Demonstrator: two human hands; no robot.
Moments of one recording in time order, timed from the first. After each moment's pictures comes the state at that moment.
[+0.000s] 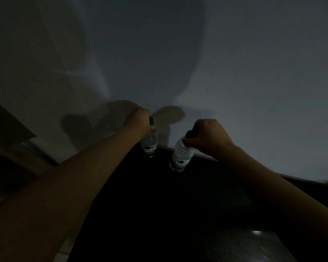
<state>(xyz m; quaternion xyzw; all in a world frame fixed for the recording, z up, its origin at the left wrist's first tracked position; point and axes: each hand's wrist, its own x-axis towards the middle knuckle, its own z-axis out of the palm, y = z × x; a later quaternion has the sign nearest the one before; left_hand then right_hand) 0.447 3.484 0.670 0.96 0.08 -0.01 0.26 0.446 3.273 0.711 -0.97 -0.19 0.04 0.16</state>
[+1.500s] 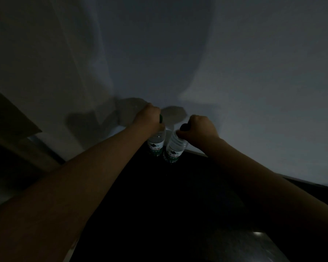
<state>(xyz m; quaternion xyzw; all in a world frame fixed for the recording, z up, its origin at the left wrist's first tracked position) 0.453 3.483 0.672 0.97 0.05 -0.04 0.24 0.472 3.315 0.682 -0.98 -0.13 0.07 0.14</state>
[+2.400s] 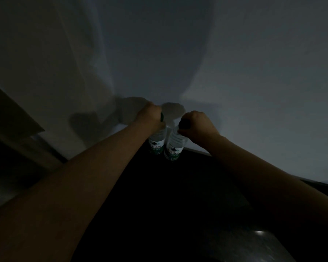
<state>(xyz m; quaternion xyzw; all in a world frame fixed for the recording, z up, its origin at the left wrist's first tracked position) 0.452 3.481 0.670 0.97 0.04 -0.04 0.25 0.467 3.316 0.693 -0.96 -0.22 0.08 0.15</state>
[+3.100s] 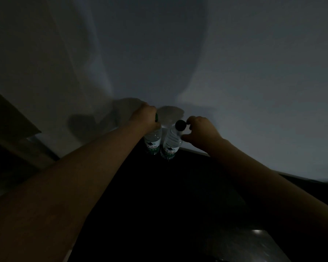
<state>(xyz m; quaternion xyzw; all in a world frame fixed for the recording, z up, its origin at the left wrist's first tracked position) 0.452 3.482 0.673 0.97 0.04 -0.04 0.22 0.455 3.296 0.698 -0.97 -0.18 0.08 0.11</state>
